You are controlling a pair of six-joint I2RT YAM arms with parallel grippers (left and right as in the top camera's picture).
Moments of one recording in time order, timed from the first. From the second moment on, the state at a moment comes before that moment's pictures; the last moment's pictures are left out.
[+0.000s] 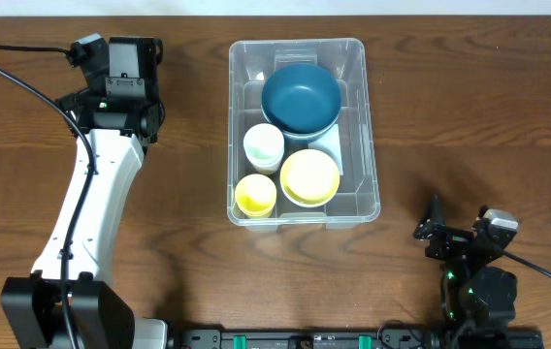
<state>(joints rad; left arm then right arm) -0.06 1.58 1.37 -0.67 -0.75 -0.38 0.07 0.02 0.11 -0.29 0.18 0.30</state>
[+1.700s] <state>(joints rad) -0.06 1.58 1.37 -0.67 -0.70 -0.38 0.07 0.07 0.09 -0.28 0.21 -0.28</state>
